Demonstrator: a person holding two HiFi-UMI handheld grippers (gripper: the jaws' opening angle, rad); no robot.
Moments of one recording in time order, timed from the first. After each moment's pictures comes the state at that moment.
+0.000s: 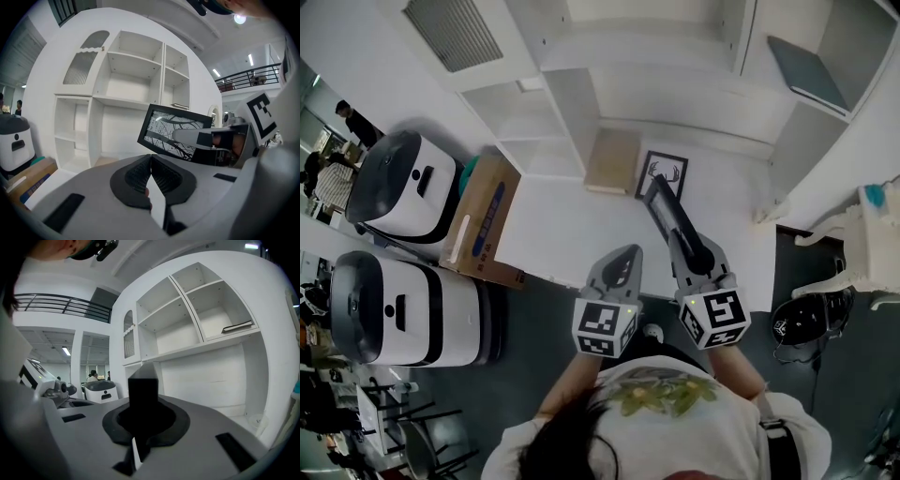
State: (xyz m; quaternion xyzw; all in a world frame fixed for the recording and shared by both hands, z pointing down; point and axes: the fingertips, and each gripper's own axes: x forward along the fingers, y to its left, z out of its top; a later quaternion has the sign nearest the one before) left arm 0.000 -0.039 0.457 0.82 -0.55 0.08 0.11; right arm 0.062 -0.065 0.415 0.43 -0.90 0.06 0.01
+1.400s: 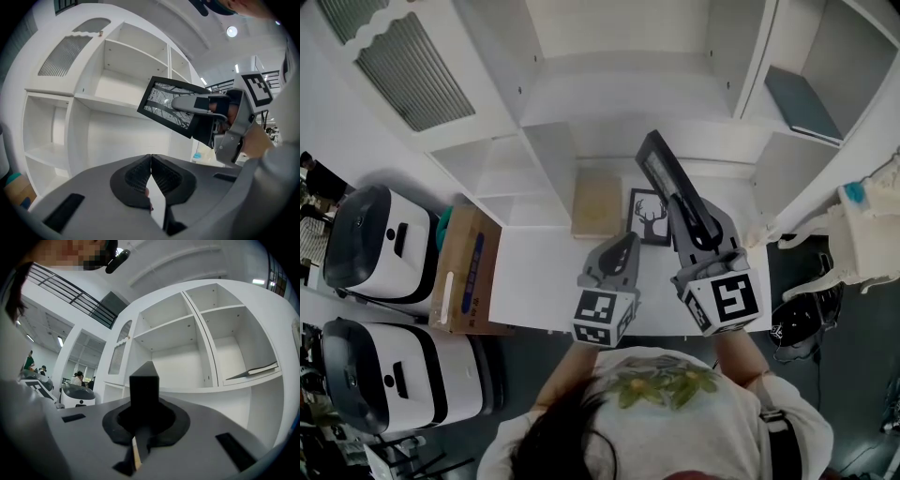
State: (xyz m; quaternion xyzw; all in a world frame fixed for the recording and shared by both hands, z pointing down) left arm -0.029 -0.178 0.421 0.87 -0.48 0.05 0.08; right arm 0.028 -0.189 0.303 0.49 -0.87 -0.08 -0.04
